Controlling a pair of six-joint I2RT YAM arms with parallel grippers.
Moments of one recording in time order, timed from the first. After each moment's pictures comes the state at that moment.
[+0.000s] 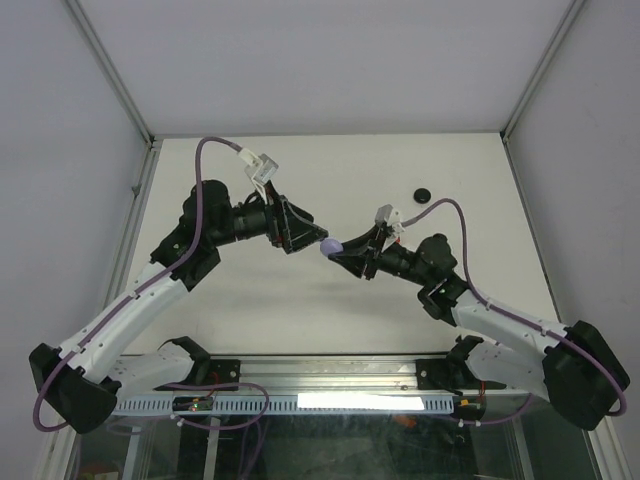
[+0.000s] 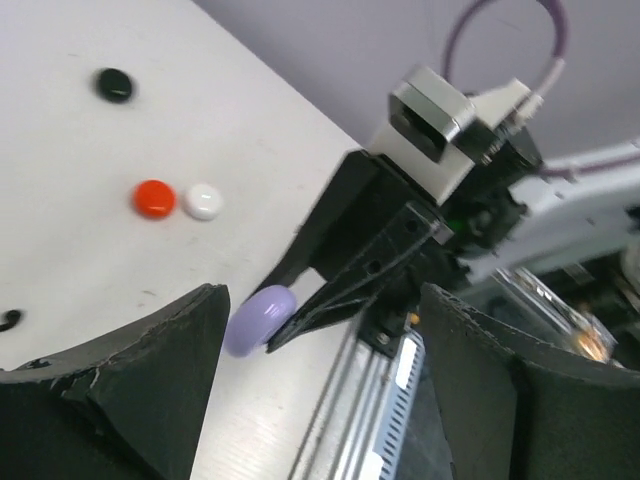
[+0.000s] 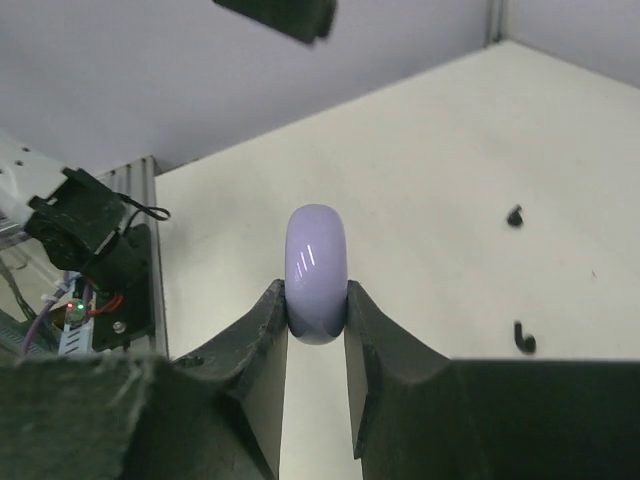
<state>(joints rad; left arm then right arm) -0.62 1.03 0.96 0.01 0.65 -0.52 0.73 1.05 0.42 0.77 -0.51 0.24</state>
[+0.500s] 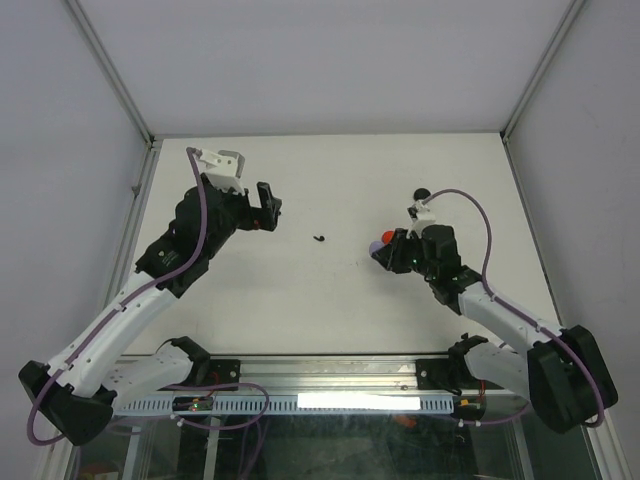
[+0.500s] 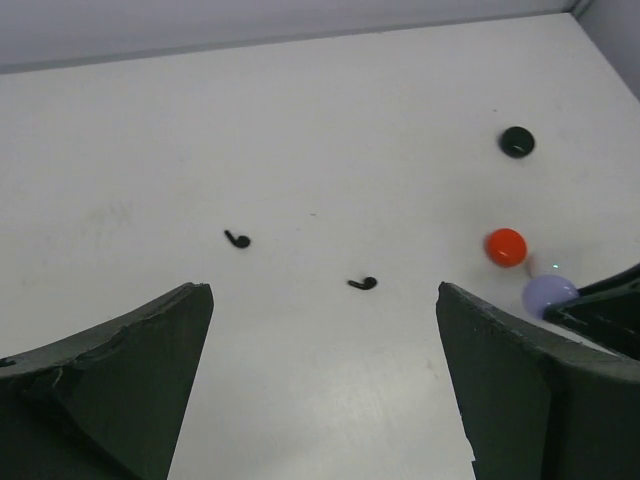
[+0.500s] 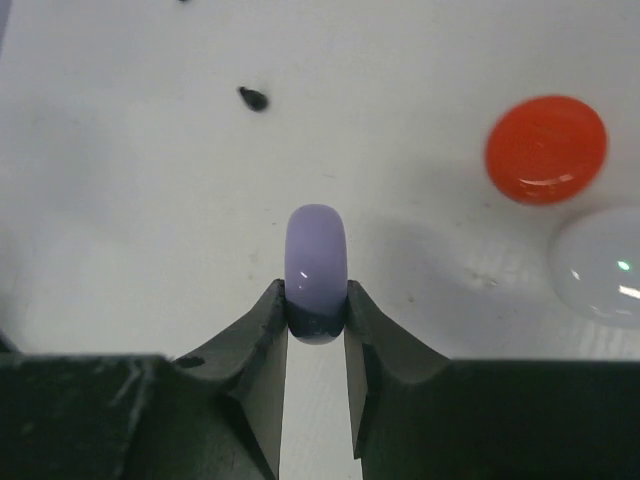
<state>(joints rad) -0.60 0.97 1.02 -0.31 -0.18 -0.25 0.47 1.04 0.43 0.16 -0.24 0.45</state>
